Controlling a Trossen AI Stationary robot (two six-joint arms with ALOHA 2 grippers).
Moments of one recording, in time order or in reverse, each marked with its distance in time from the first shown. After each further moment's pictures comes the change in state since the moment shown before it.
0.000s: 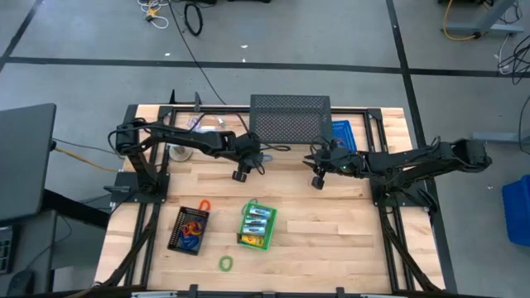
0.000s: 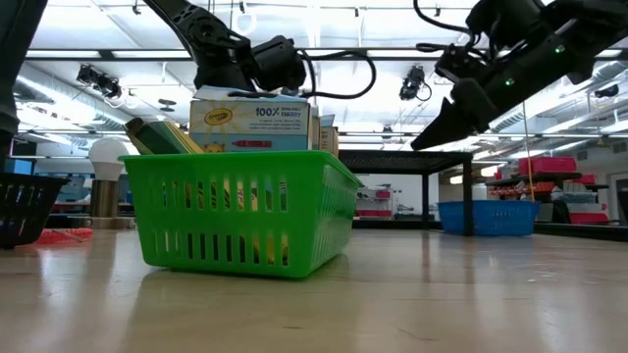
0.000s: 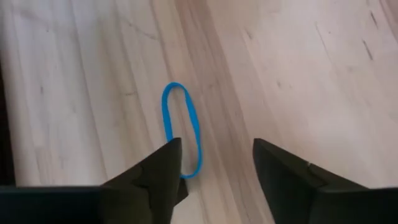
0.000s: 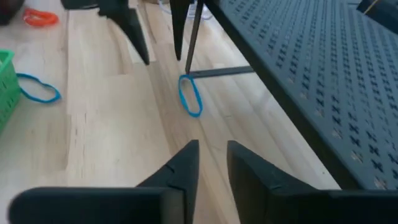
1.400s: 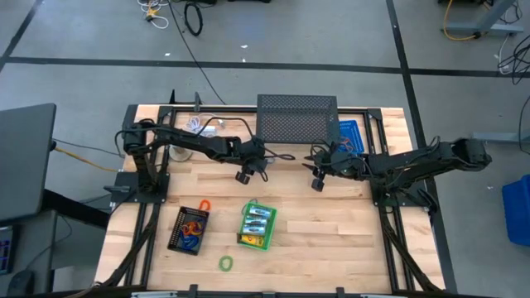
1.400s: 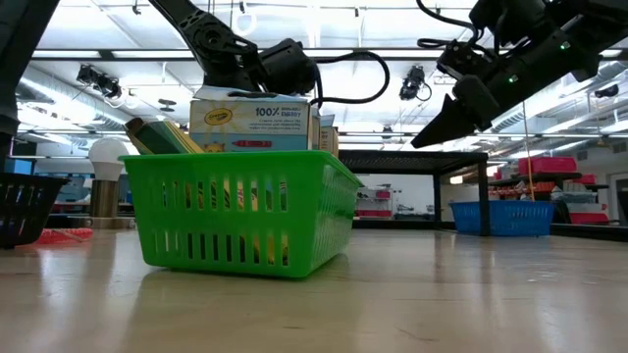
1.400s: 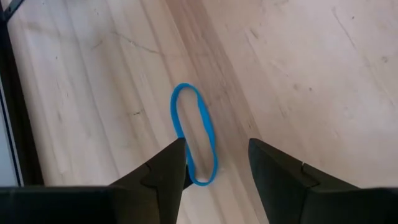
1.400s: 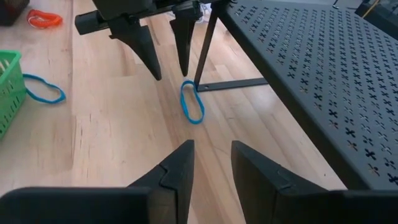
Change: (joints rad) left arm -0.014 0.088 0.004 0.037 -0.093 0.099; right arm 0.043 0.000 0.000 0.003 0.043 0.009
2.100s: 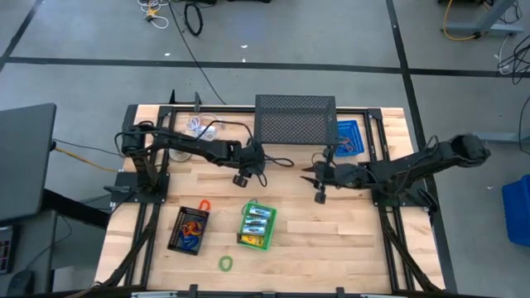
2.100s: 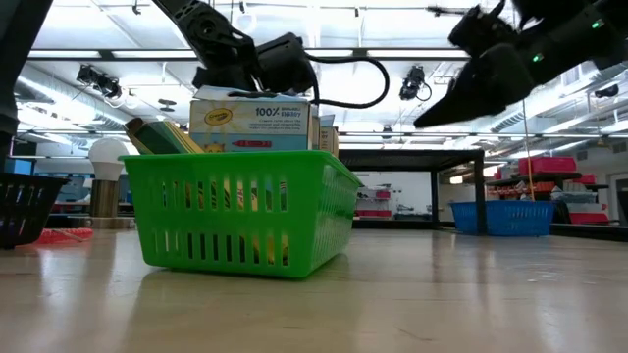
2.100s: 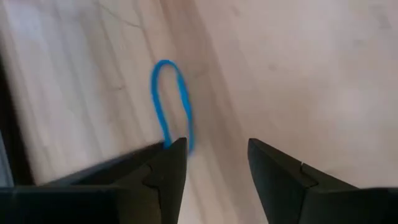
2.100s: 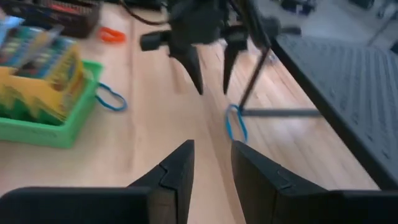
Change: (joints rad) left arm -0.098 -0.023 0.001 -0.109 -0.039 -0.127; right arm 0.176 -0.003 0.000 0.052 0.041 -0.034
